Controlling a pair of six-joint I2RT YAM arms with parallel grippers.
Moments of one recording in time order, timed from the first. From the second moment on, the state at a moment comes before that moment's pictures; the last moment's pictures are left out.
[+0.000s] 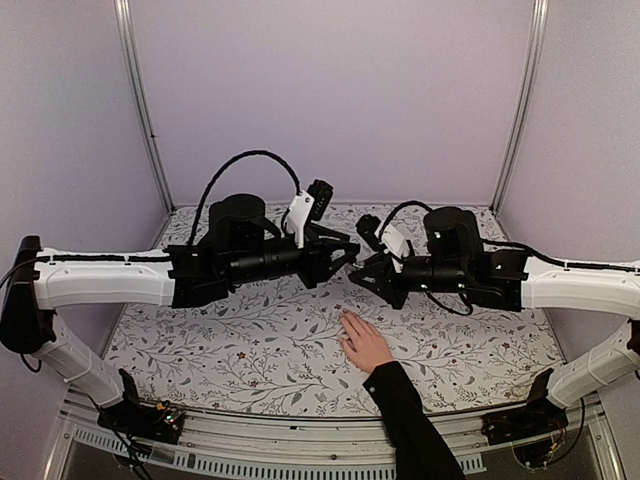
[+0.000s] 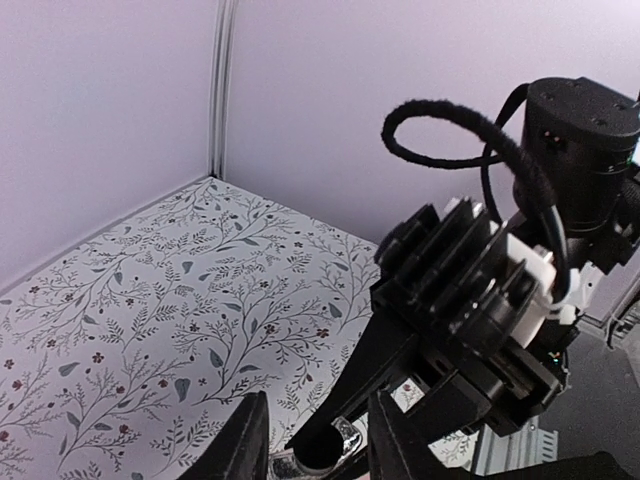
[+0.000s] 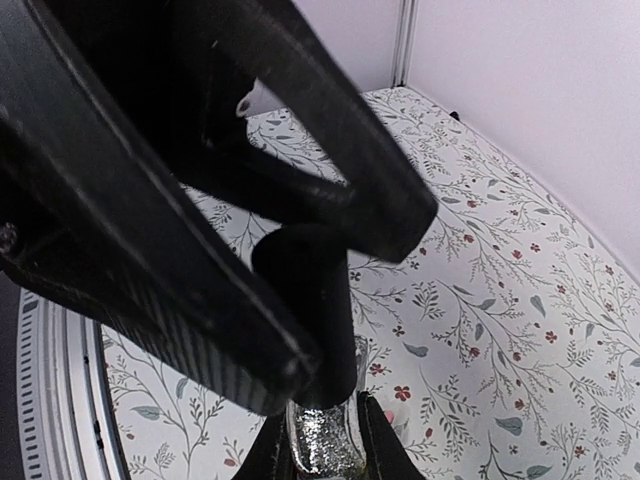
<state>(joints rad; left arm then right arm) -1.03 1.49 1.05 0.30 0.06 -0.17 0.95 1.33 0.92 0.01 -0.13 -0.08</state>
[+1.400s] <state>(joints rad) -1.02 1.42 1.08 -0.09 0.56 0.20 0.96 1.32 0.88 -0.12 -0.57 -0.15</state>
